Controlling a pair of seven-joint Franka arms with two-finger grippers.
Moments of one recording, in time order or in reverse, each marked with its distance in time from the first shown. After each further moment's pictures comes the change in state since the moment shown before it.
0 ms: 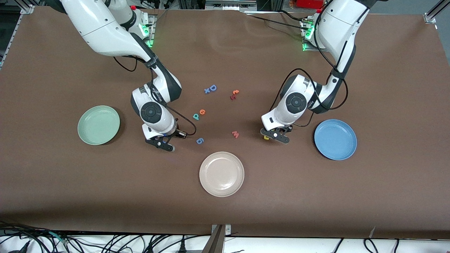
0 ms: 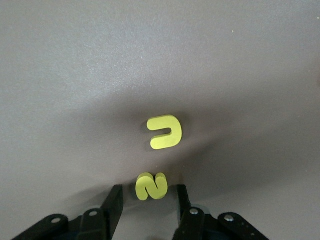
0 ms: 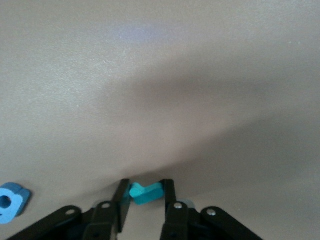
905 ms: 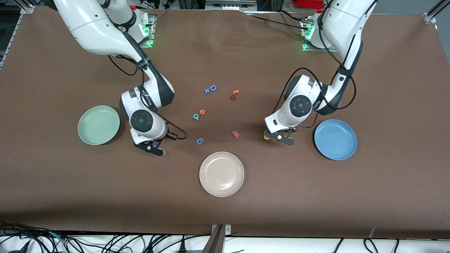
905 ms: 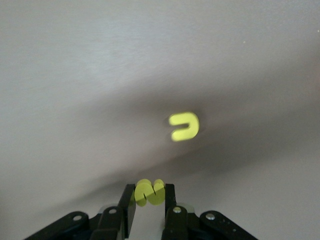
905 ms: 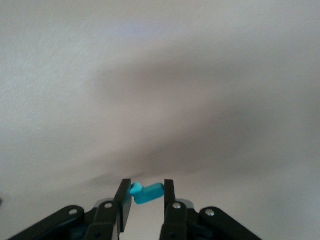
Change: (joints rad) left arm 0.021 -0.049 0.021 0.093 0.001 -0.232 0.028; right arm -0.047 -0.029 -0.017 0.128 -0.004 -0.299 -0.102
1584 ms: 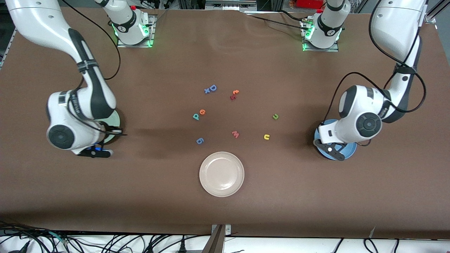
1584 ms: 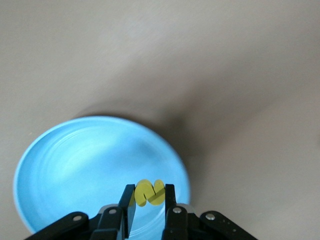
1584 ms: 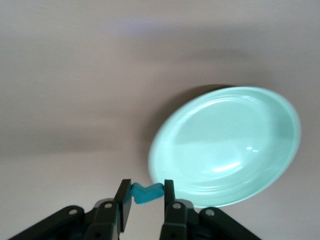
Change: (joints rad) left arm 0.298 -0.033 0.012 0.046 0.111 -0.135 0.472; right arm -0.250 -0.086 -0.089 0.017 0.003 -0.279 -0.651
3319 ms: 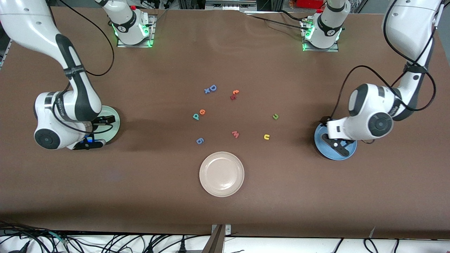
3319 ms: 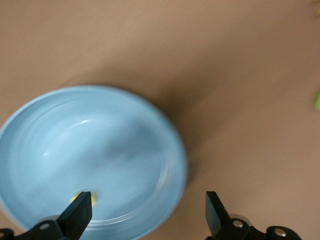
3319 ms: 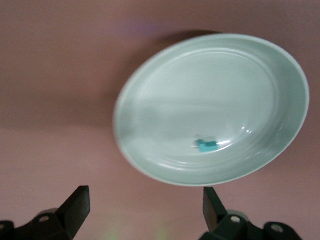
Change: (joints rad) left arm 0.179 -0.031 -0.214 -0.055 0.037 -0.042 -0.022; right arm -0.078 -0.021 0.068 -0.065 0.010 -0.086 -0.093
